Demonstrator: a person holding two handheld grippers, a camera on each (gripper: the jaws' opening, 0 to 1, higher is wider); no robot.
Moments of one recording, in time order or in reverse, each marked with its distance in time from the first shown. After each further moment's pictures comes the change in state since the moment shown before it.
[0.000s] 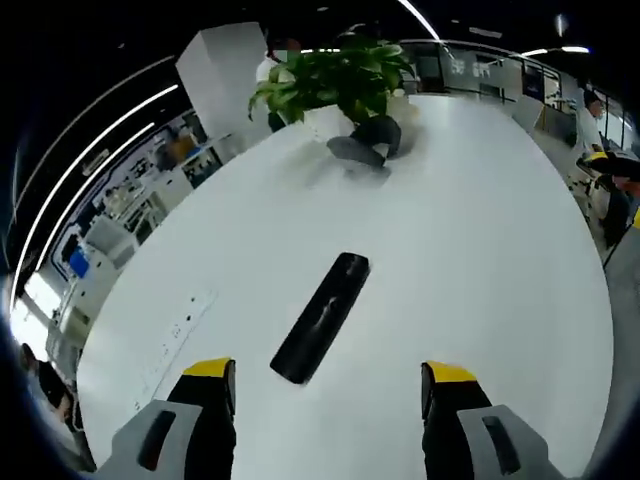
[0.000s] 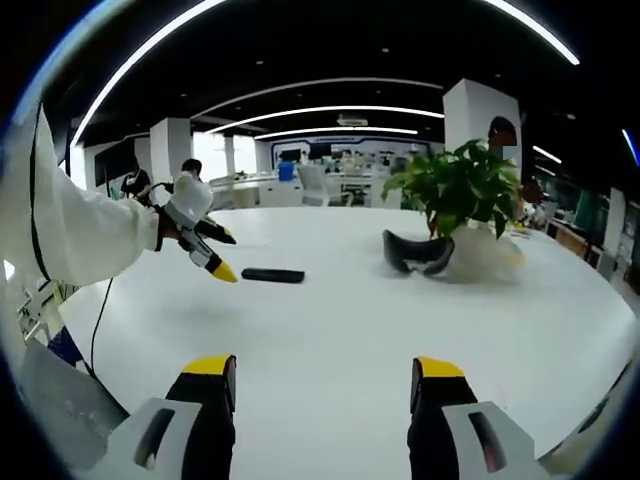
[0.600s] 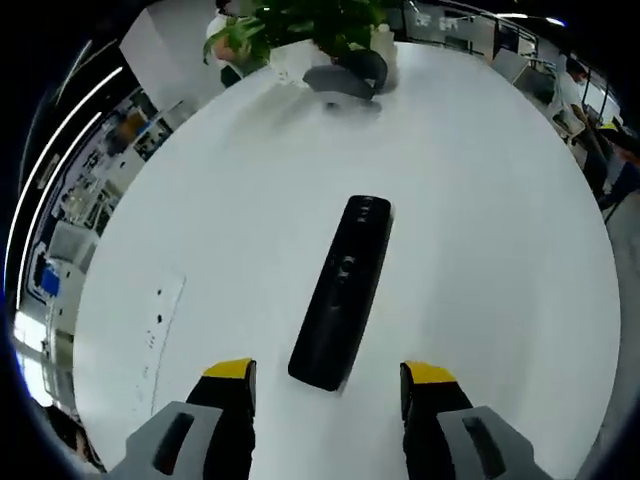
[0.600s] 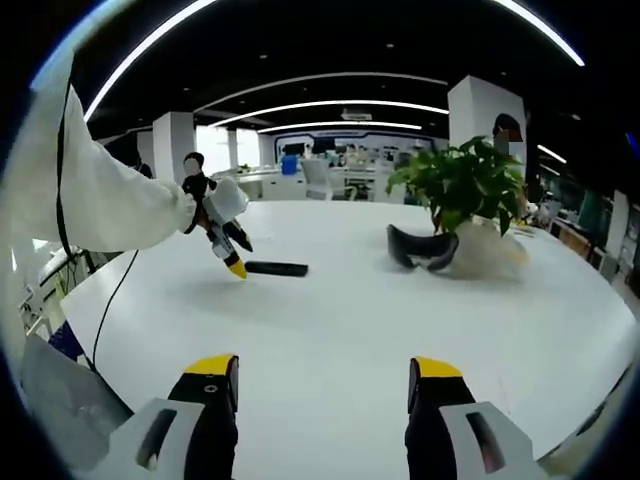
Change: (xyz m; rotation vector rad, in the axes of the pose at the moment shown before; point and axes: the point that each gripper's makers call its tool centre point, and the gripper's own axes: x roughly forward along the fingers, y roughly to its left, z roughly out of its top) left arm 0.051 0.031 -0.024 0.127 0.229 -0.138; right arm 0.002 0.003 -0.003 -0.011 0.029 0.015
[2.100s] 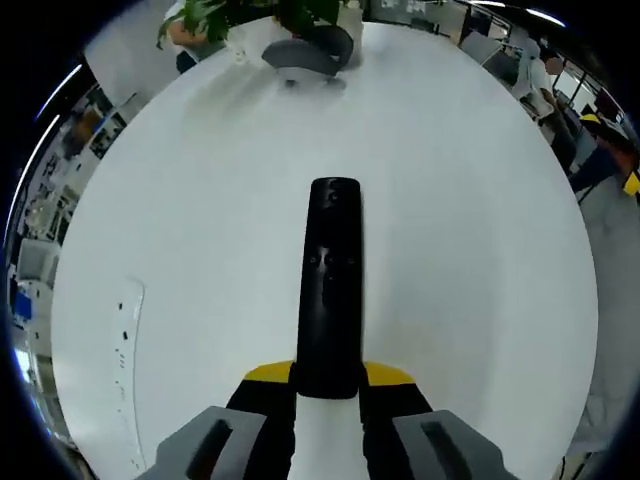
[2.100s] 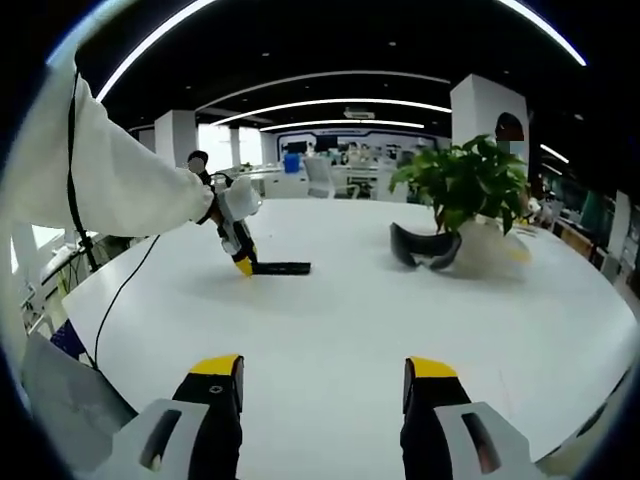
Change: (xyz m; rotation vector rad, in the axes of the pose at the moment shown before) left arm 0.006 -0.024 -0.006 0.052 0.080 -0.163; right arm 0.000 0.002 0.000 -0.001 0.003 0.010
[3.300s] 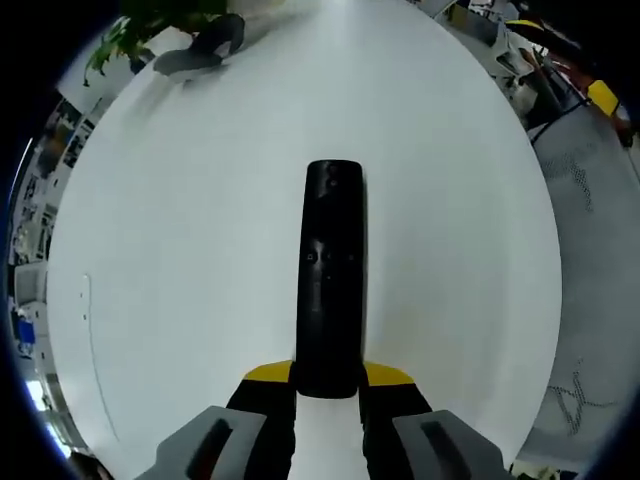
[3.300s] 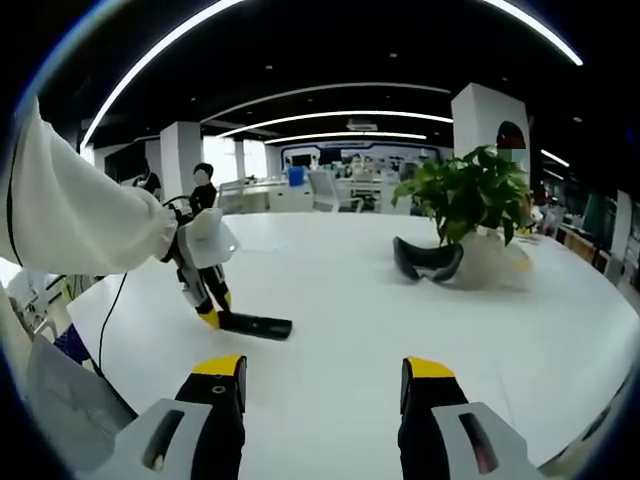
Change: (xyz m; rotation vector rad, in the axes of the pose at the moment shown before) left arm -0.015 -0.140 -0.033 0.106 0.156 -0.049; right arm -0.006 0.002 0.010 0.000 -0.061 0.021
